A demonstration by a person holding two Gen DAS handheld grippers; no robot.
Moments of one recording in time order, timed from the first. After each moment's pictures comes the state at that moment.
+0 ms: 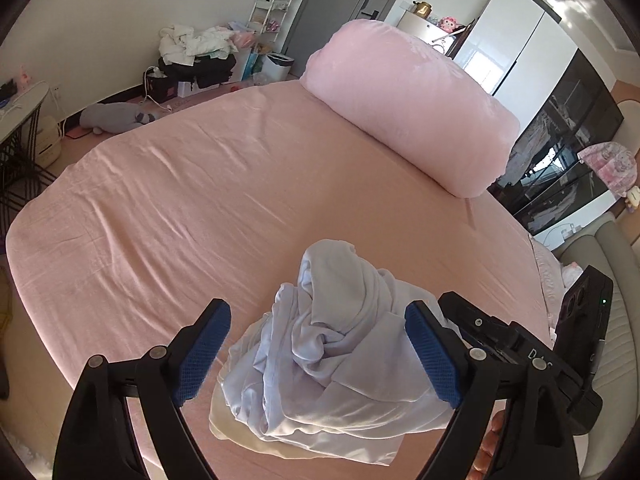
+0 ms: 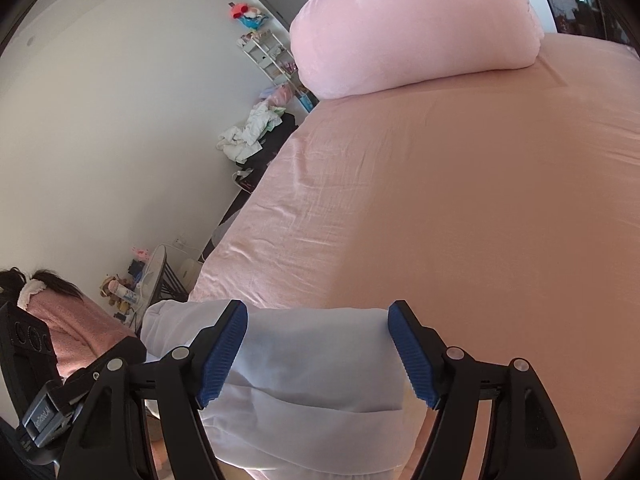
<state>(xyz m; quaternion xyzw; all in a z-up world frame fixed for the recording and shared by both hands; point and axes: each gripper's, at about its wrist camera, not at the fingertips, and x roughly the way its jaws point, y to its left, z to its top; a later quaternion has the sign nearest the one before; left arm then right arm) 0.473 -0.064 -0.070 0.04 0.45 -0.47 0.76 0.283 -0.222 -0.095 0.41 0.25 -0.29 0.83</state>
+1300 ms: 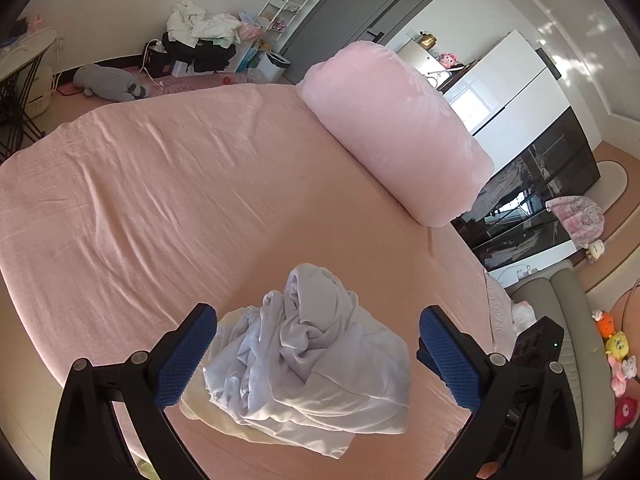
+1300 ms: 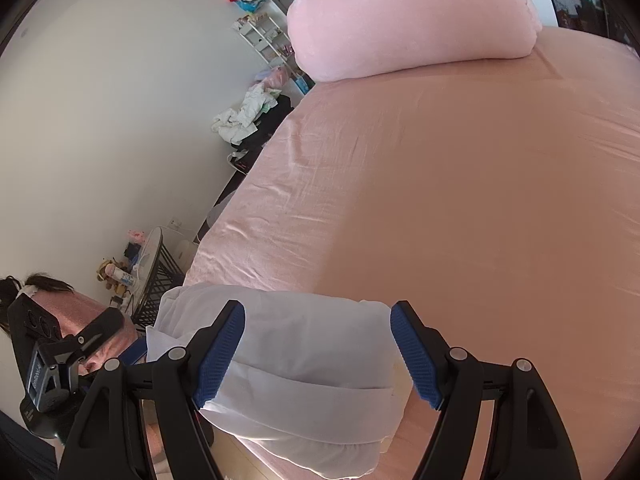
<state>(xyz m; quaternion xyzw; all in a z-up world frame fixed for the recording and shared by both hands) 0.492 -0.026 -0.062 -0.06 0.49 -0.50 0.72 0.259 -0.211 -0.087 0.42 0.28 -0.26 0.82</state>
